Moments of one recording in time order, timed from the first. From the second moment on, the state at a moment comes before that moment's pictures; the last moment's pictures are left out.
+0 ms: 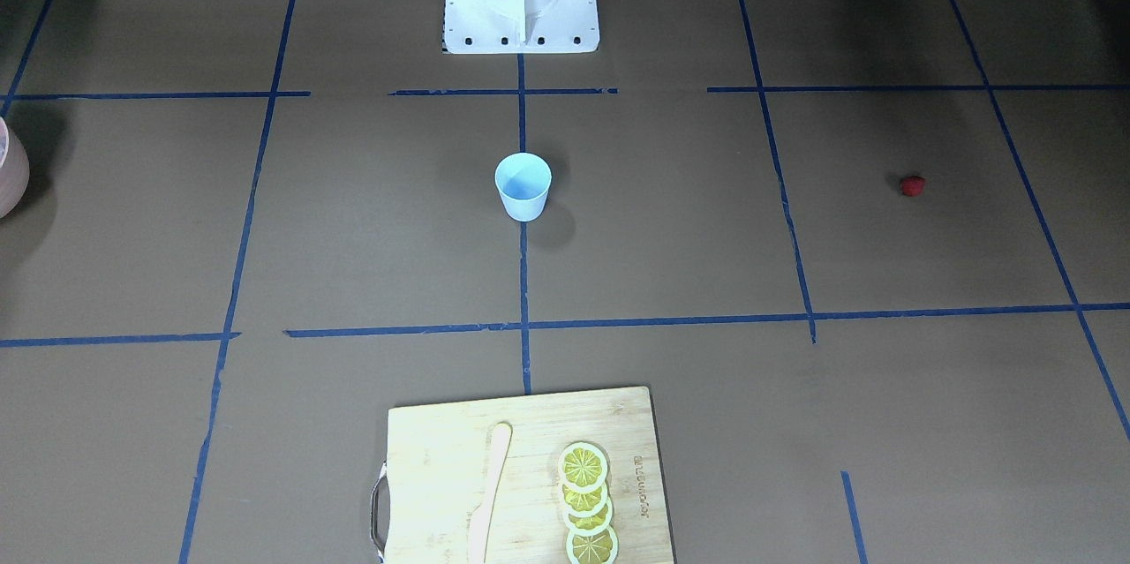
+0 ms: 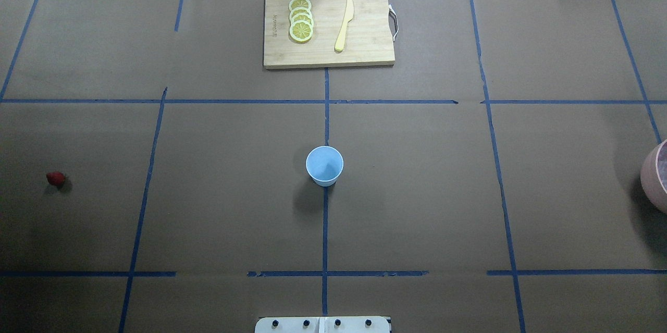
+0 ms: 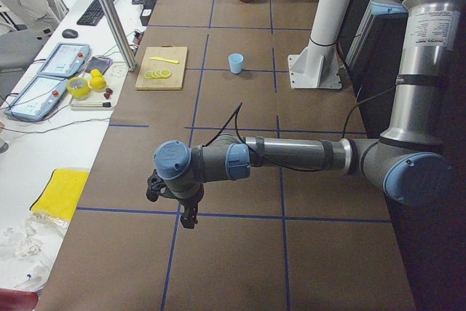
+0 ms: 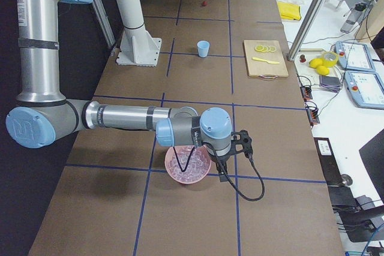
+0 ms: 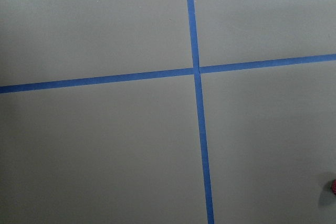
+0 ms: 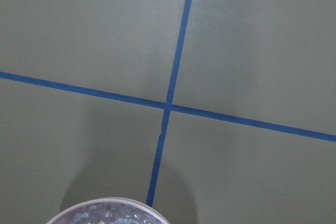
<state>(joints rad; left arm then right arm) -1.63 -1.63 -1.54 -1.42 -2.40 0.23 1.64 -1.62 1.66 -1.45 2.36 -0.13</state>
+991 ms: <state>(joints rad) -1.63 -1.63 -1.54 -1.42 -2.40 0.22 1.42 -1.79 1.80 -1.31 2.32 -0.15</state>
